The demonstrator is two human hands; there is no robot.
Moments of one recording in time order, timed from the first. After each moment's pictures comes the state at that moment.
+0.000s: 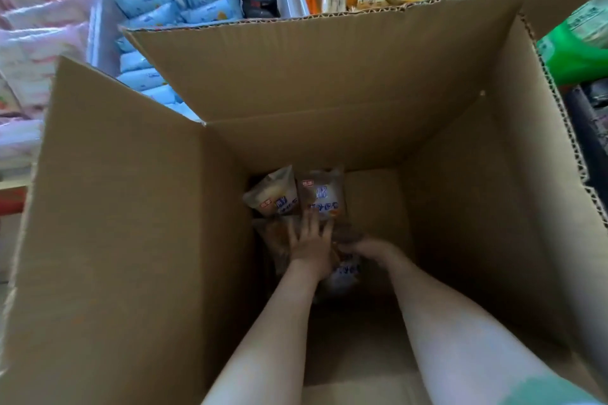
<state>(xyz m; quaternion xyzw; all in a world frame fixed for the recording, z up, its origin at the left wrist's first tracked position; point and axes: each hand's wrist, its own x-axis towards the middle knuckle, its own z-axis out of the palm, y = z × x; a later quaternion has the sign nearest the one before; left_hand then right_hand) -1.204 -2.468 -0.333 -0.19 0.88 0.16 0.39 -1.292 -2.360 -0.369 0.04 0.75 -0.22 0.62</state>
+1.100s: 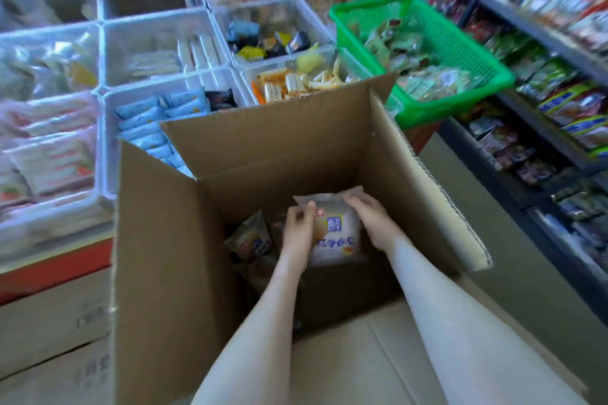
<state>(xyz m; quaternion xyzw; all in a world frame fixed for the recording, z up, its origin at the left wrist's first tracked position) -1.222 -2.451 -0.215 -0.40 0.60 0.69 0.04 -1.301 -2.328 -0.197 0.09 0.71 -0.63 0.31</state>
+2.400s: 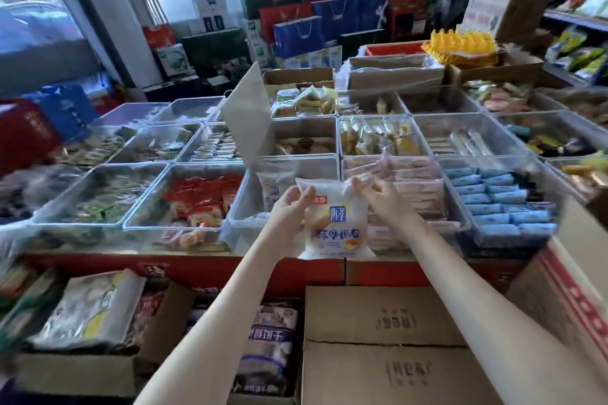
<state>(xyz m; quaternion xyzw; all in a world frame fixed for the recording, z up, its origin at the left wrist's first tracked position) -0.770 -2.993 -0.013 -0.31 0.63 0.68 -0.20 -0.913 -2.867 0.003 -0.32 0.74 -0.53 0.26</state>
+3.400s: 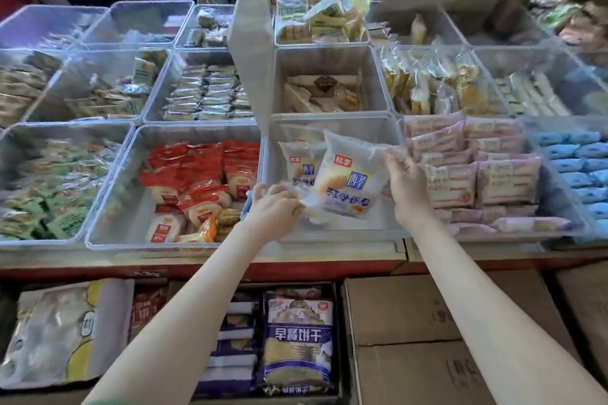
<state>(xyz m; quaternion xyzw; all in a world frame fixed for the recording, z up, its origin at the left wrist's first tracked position) -0.778 -3.259 -0.147 -0.19 0.97 0.08 0.11 -0.925 -3.092 -0.084 -0.08 0.73 -0.65 0.22</state>
